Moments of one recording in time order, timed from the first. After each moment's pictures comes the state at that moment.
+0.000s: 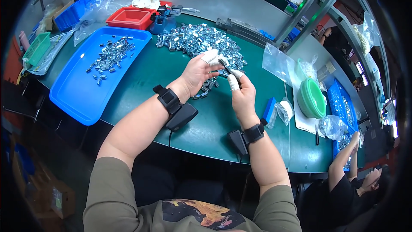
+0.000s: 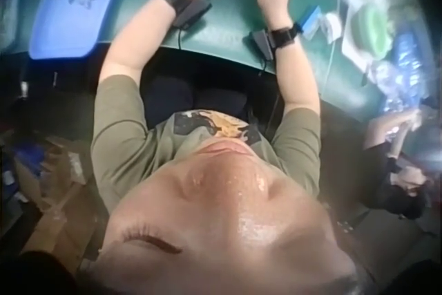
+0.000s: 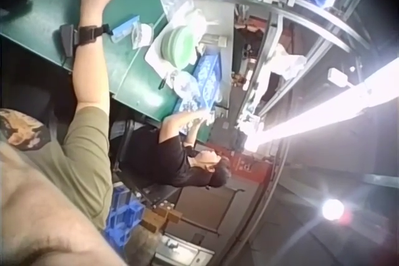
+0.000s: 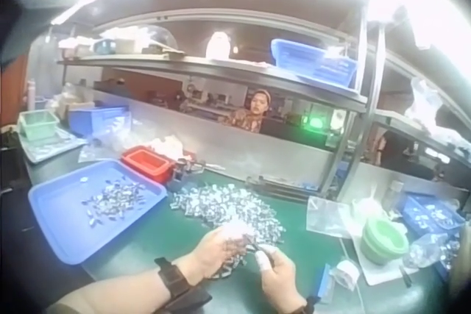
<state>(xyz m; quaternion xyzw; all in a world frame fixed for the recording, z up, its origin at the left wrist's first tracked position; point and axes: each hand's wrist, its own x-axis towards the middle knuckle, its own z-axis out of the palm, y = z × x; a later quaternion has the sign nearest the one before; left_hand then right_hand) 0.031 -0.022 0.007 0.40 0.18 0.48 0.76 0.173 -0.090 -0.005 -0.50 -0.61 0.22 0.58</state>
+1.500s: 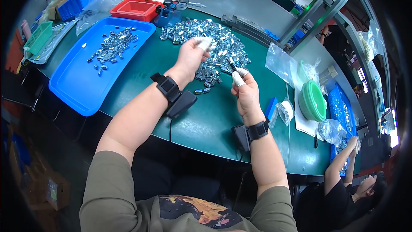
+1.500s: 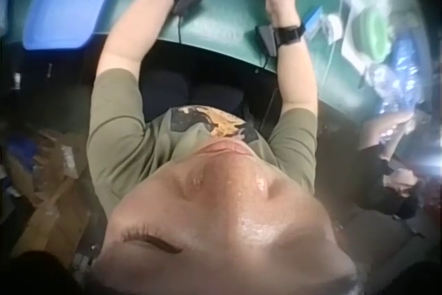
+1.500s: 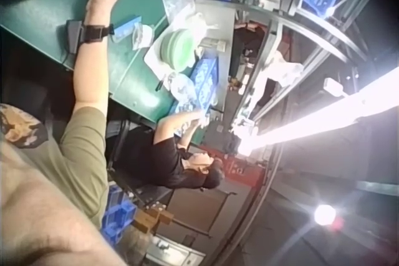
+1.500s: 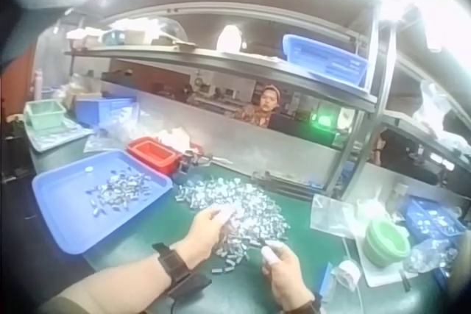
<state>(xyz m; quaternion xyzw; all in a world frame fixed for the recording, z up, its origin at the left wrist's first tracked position) 0.024 0.004 0.003 0.45 0.31 0.58 0.61 0.177 -0.087 0.000 -0.47 -0.42 0.48 0.61</state>
